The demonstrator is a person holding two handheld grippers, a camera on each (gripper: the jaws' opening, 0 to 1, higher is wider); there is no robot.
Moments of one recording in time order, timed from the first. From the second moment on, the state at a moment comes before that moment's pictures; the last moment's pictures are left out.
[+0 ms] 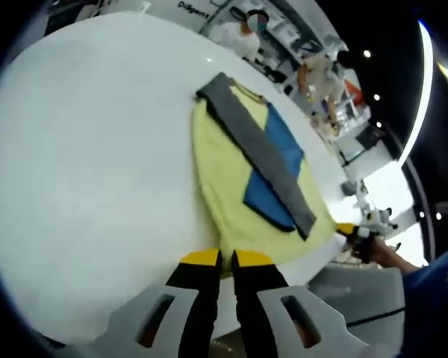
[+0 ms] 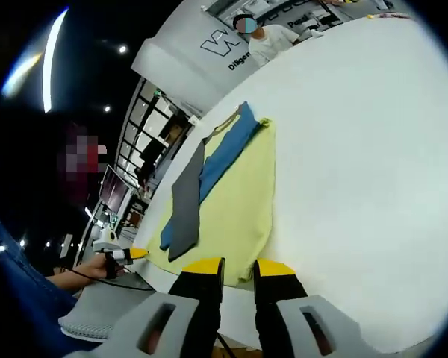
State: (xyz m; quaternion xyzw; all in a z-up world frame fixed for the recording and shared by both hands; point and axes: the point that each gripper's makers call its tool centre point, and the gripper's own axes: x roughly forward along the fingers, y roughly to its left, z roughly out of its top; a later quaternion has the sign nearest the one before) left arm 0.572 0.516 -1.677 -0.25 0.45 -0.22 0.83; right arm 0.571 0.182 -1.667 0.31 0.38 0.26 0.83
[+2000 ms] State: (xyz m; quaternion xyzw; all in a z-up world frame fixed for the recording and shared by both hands) left arm 0.638 0.531 -1.610 -0.24 0.42 -0.22 0.84; right arm 0.637 0.173 -1.605 0.36 0.33 0.20 0.85
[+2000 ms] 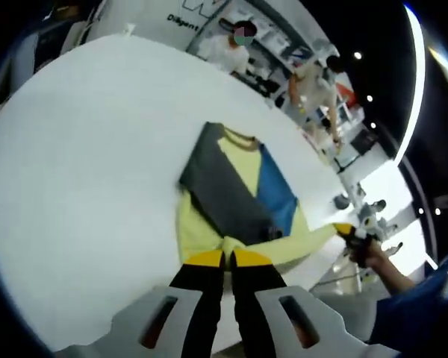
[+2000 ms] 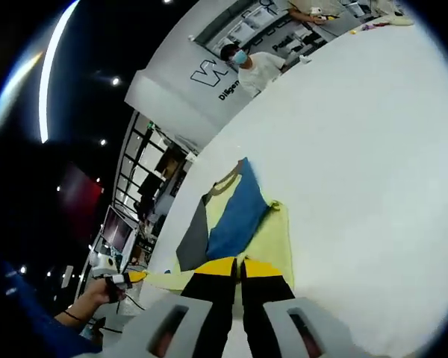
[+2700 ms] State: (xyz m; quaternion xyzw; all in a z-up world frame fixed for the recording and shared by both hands) left arm 0.727 0.531 -1.607 -0.24 0.41 -0.22 0.85; right arm 0.719 0.172 -1.600 0.37 0.32 0.19 0.85
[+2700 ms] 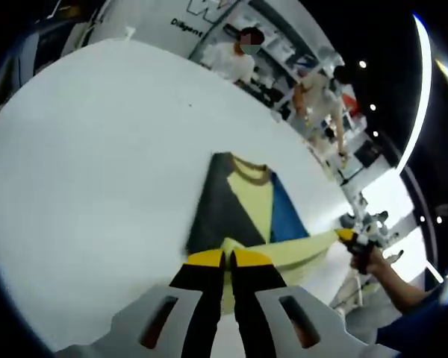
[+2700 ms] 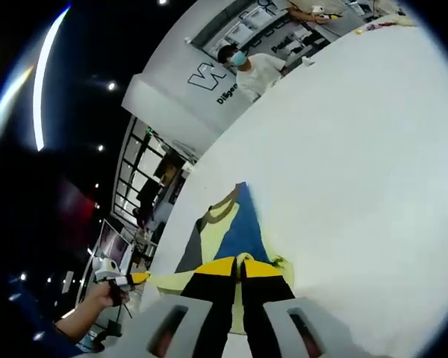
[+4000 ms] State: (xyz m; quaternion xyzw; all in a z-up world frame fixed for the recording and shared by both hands) left arm 0.850 0.535 -1.582 -0.23 0.37 -0.20 0.87; right arm 0.840 0.183 -1.569 0.38 0.29 0.20 0.86
